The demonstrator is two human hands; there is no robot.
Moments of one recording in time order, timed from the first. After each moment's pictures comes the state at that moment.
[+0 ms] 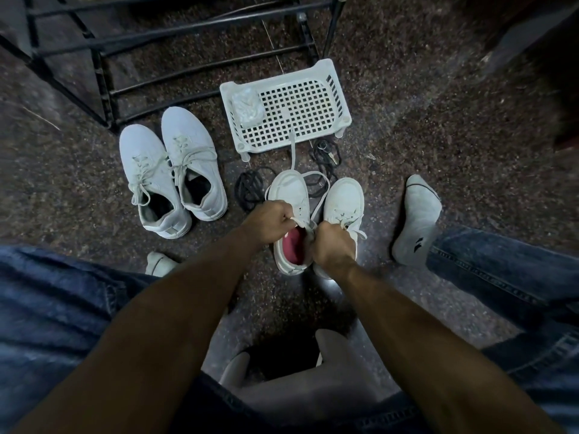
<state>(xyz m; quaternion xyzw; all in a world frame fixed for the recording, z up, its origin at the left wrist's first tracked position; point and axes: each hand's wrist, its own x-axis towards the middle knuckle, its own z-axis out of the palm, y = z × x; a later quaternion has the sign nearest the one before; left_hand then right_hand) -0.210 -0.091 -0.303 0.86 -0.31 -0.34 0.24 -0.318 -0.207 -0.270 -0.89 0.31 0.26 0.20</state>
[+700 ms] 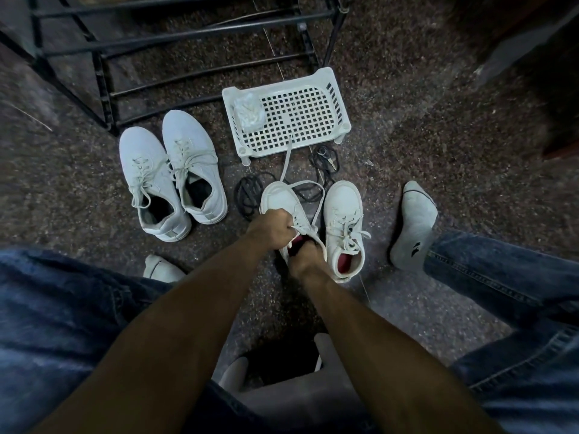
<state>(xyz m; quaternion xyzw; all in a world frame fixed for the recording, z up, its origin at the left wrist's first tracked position) -0.215 -0.097 -0.304 0.87 -0.24 -0.40 0.14 -0.319 -0.161 -0.298 -0.77 0.43 0.31 0.35</state>
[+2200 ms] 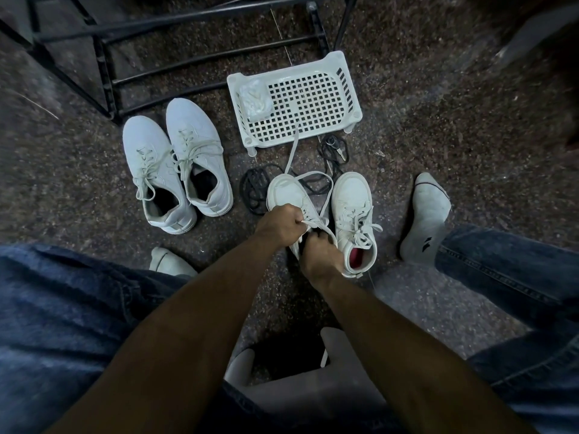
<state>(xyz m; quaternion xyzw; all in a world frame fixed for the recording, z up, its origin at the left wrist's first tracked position) -0.226 -0.099 -0.303 0.88 -0.18 -0.40 0.20 -0.324 -0.167 -0.308 -0.88 0.30 0.32 0.18</state>
